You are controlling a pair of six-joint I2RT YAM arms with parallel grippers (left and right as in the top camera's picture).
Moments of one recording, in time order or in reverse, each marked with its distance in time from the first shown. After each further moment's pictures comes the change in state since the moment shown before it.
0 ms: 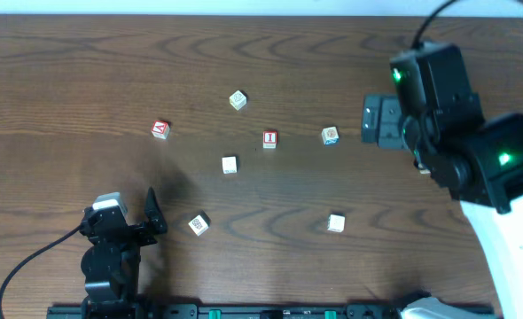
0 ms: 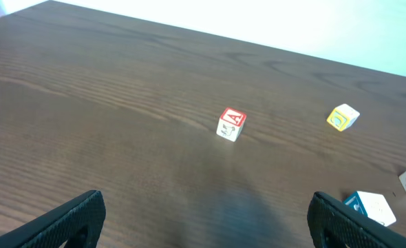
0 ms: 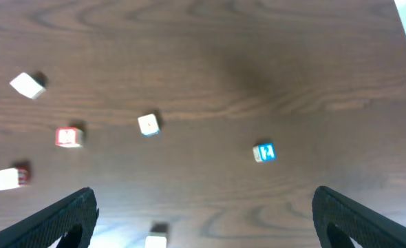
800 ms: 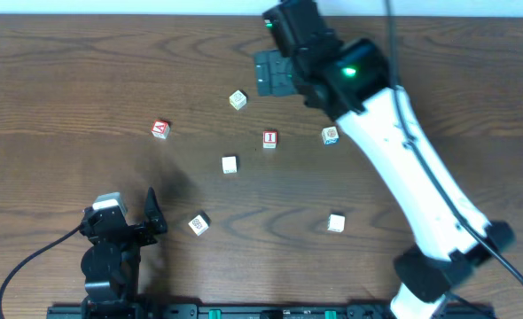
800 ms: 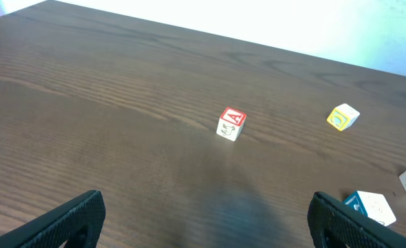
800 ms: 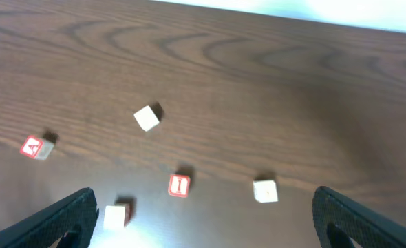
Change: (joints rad) left arm 0.000 0.000 0.000 0.000 0.000 0.000; right arm 0.196 0.499 0.421 0.133 -0.109 0.016
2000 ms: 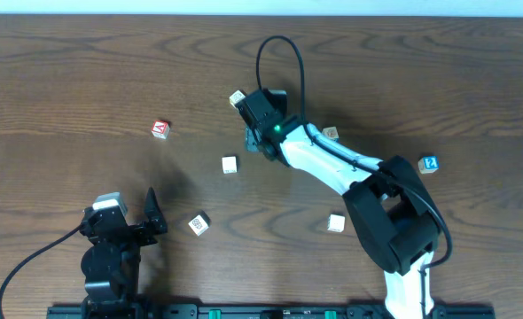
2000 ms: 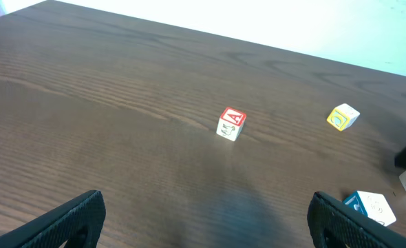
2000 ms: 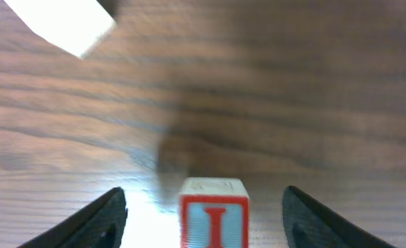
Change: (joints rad) left arm 0.000 0.000 0.000 0.000 0.000 0.000; right arm 0.064 0.224 -0.724 0.753 -0.027 0.254
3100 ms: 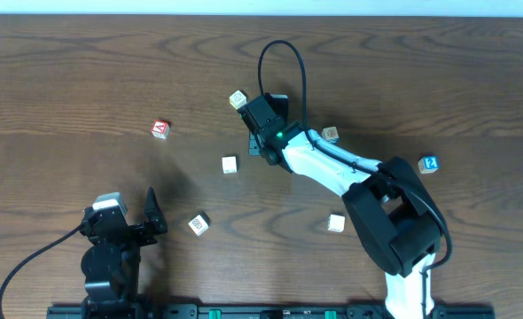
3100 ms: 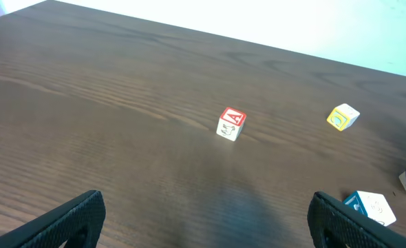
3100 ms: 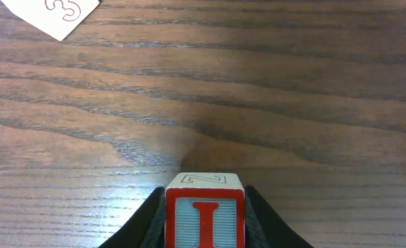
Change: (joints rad) left arm 0.000 0.000 0.000 0.000 0.000 0.000; right arm 0.000 -0.013 -0.101 0.099 0.001 0.007
